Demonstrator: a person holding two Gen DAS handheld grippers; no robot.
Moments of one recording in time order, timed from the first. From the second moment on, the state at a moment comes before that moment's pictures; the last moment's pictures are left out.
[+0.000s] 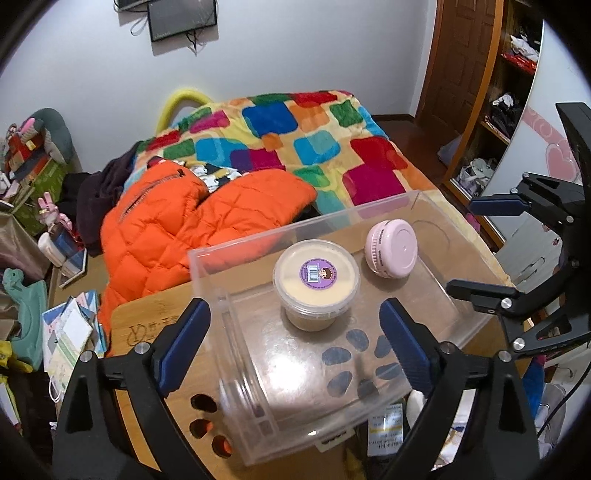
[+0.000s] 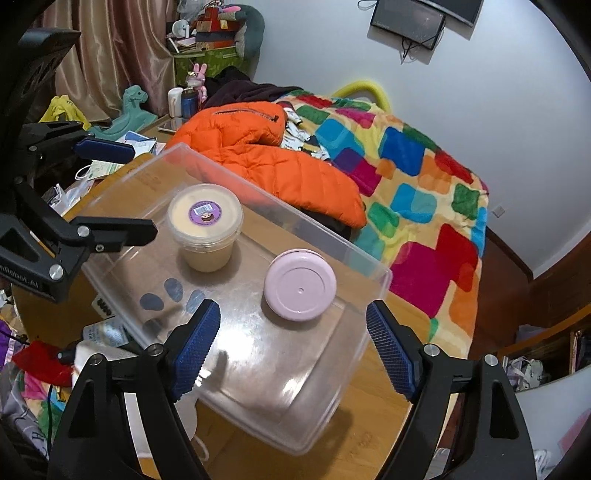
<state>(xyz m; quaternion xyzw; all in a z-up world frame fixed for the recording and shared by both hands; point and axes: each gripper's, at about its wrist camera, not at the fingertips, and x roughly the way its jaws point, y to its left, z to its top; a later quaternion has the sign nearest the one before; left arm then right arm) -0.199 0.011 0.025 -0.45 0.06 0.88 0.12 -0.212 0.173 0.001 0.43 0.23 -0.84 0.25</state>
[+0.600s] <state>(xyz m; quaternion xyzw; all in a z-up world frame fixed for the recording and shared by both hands) -0.132 0.004 0.067 -0.39 0.07 0.91 0.10 -0.136 0.185 0.052 0.37 0.24 -0.87 0.24</state>
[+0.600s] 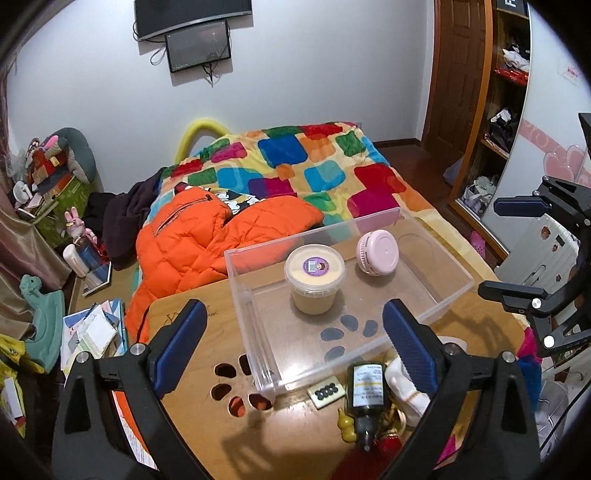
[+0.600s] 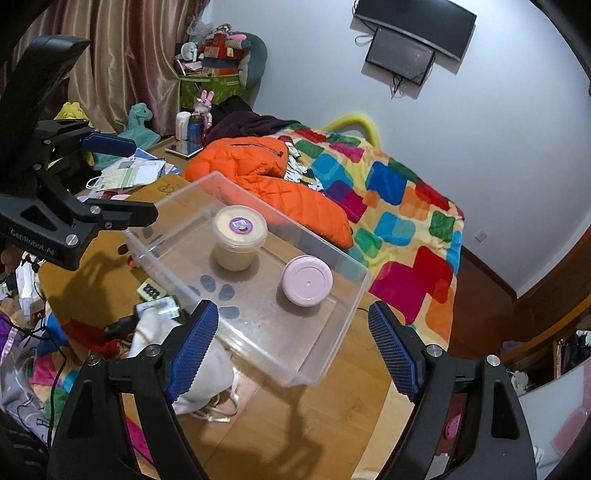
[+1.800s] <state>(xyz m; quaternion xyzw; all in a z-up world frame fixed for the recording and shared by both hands) -0.022 0.006 -0.008 -0.39 0.03 0.91 0.13 -0.074 0.214 -0.022 0.39 0.15 -0.87 0.27</state>
